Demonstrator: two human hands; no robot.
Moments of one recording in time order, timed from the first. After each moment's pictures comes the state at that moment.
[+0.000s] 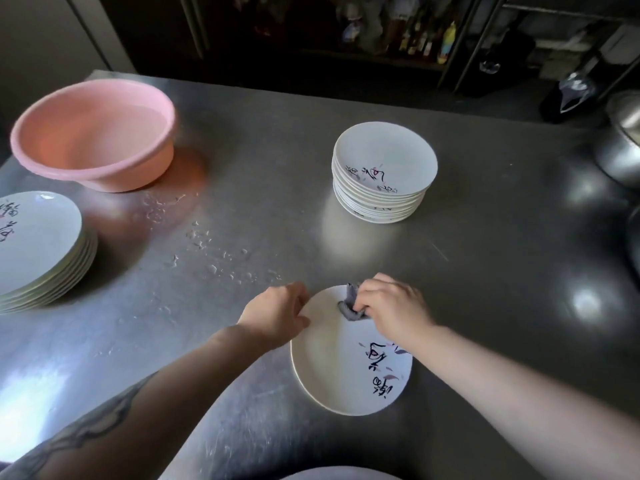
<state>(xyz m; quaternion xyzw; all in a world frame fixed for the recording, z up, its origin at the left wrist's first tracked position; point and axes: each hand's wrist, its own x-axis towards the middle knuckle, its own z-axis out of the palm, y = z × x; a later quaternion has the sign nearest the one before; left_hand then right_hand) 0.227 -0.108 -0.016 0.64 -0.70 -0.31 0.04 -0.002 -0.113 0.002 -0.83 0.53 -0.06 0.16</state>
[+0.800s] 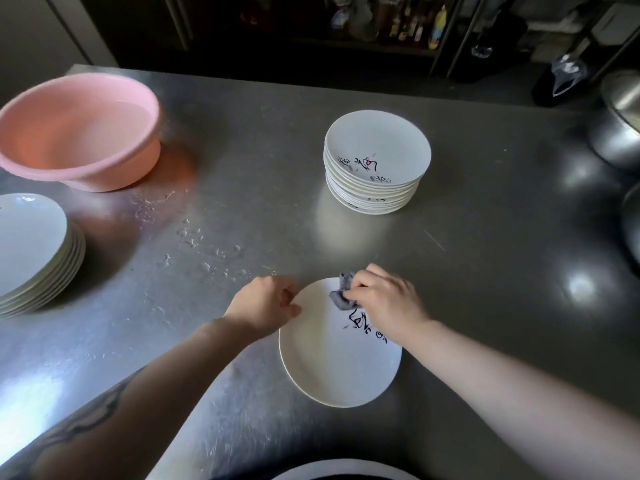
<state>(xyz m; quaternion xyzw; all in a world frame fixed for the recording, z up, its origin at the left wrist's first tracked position) 0.234 -0.115 -0.011 0.64 -0.69 -0.32 0.03 0.006 -0.106 0.005 -0.86 0.50 -0.11 0.09</state>
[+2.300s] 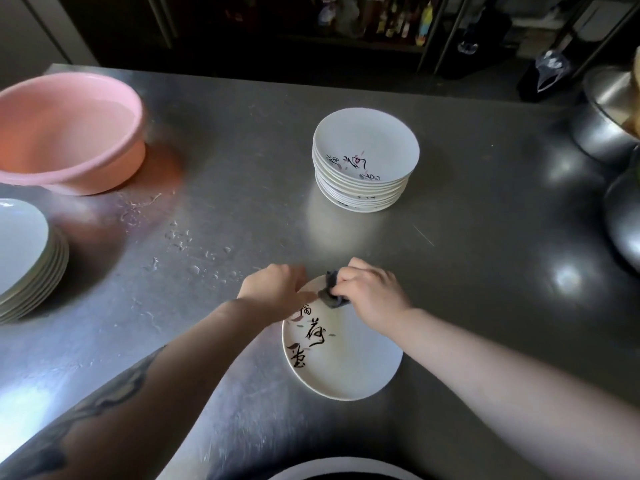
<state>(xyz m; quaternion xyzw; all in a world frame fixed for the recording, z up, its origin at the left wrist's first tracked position) 0.202 -0.139 0.000 0.64 -0.72 -0.27 -0.05 0.012 -0.120 0.003 -0.86 0.50 -0.02 0.13</state>
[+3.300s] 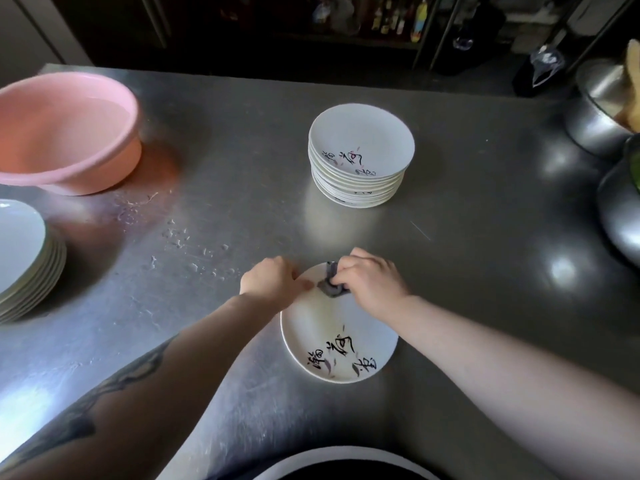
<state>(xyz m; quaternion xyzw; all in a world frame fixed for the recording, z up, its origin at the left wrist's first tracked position) 0.196 -0.144 -0.004 0.70 -0.66 -0.28 -0.03 0.010 -0.128 0.004 -0.83 0.54 0.01 0.14</state>
